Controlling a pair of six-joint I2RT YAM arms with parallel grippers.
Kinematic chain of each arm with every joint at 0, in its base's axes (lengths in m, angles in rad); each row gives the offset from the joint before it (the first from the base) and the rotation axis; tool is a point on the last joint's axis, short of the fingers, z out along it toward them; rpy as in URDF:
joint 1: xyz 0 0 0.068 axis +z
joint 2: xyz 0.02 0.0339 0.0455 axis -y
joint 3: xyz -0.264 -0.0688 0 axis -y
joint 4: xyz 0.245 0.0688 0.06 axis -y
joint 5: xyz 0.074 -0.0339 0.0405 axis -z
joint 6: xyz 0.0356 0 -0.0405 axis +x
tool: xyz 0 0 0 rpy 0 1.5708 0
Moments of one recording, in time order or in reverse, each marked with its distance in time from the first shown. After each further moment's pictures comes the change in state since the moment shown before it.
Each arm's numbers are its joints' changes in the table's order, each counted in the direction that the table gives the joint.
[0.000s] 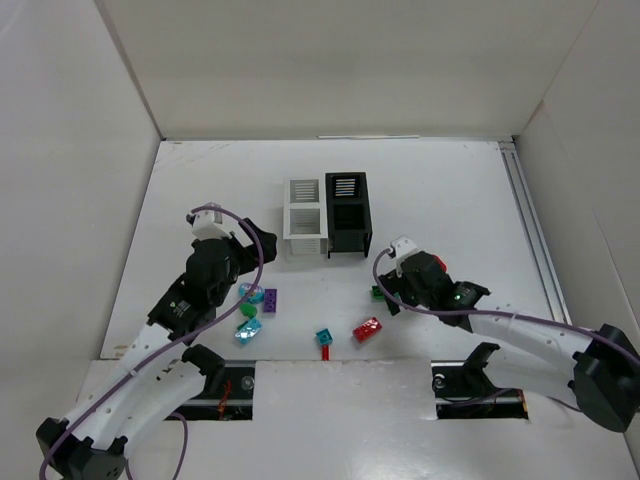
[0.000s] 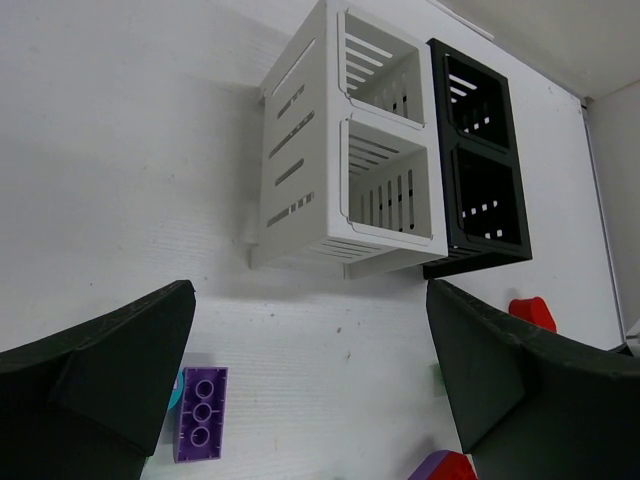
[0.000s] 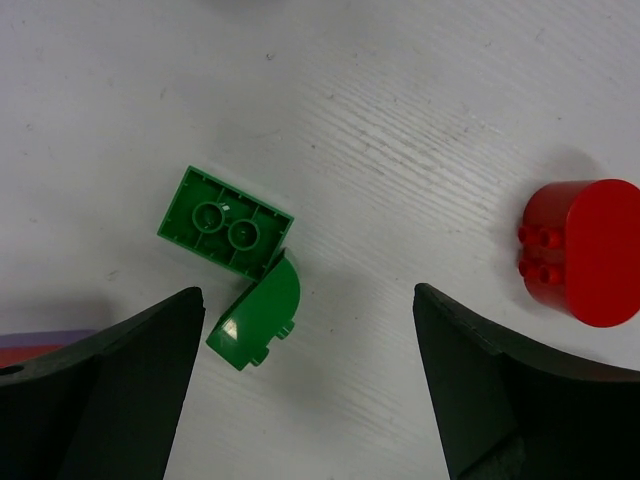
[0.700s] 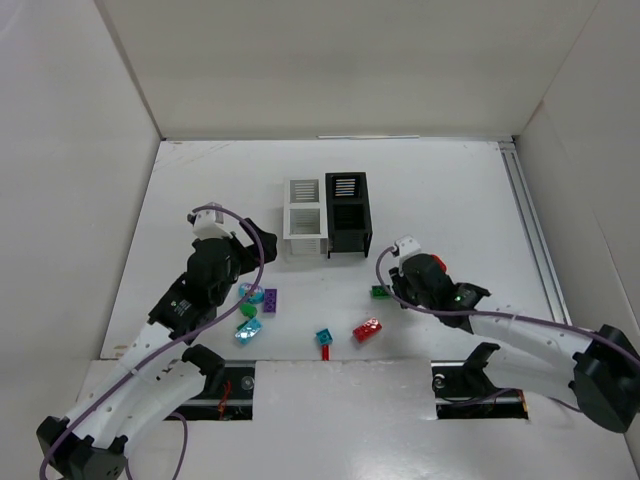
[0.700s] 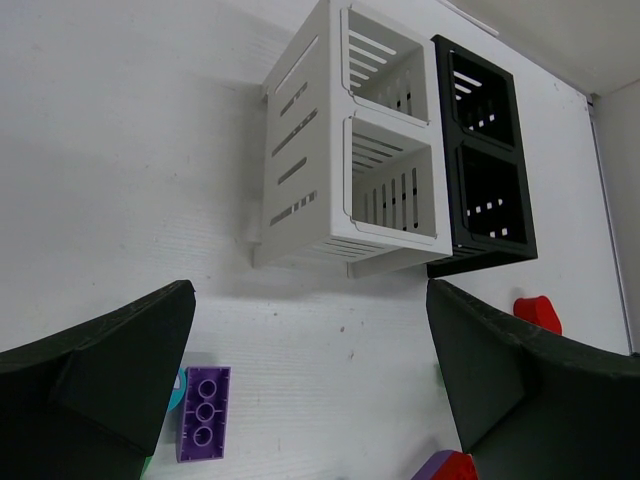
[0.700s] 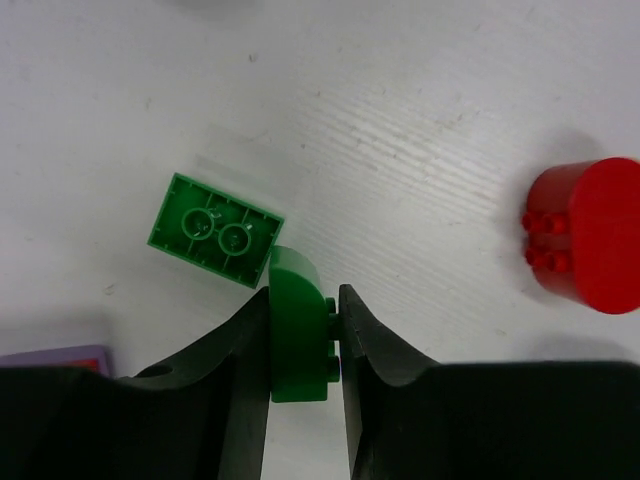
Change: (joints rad) left arm 0.000 -0.010 0.000 0.000 -0.001 0.008; right arm 0.000 -0.034 -0.030 0.040 0.014 0.077
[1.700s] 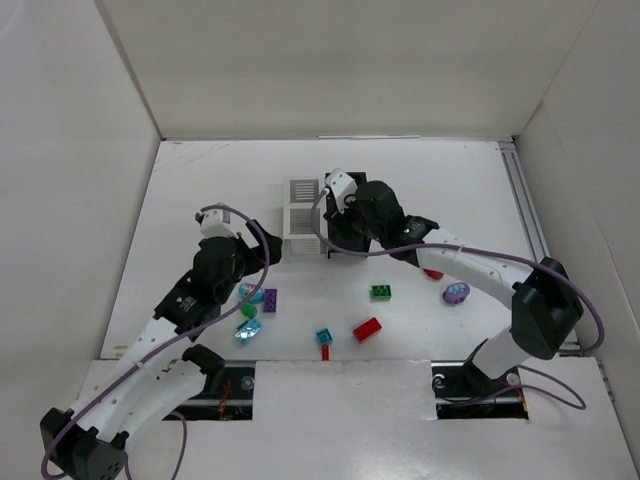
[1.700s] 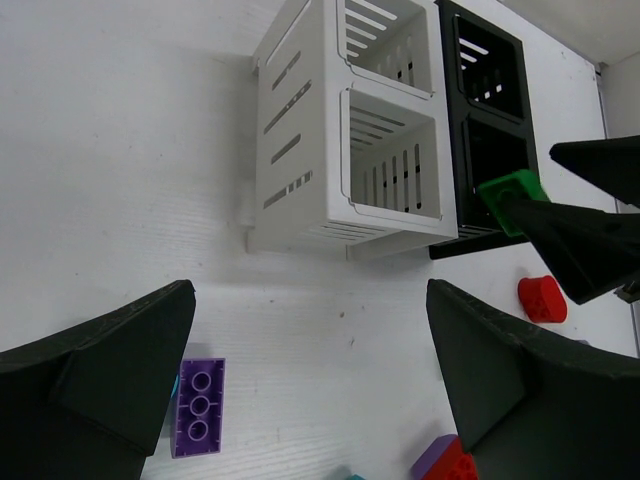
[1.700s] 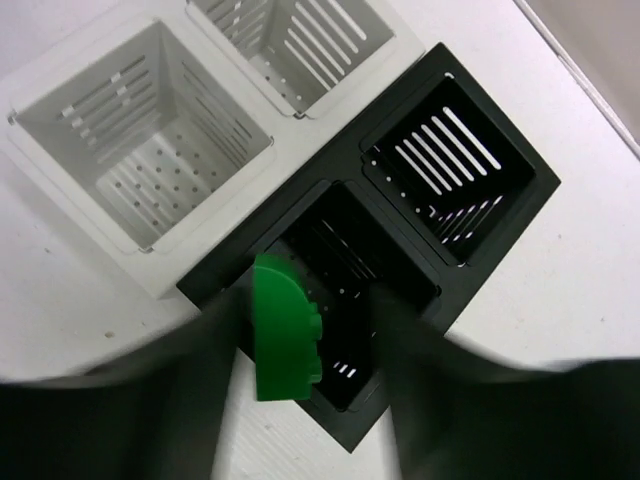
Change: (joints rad) left arm 0.000 -0.039 -0.018 0.022 0.045 -0.002; right arm 0.000 -0.488 0.687 0.114 -0.115 -0.468
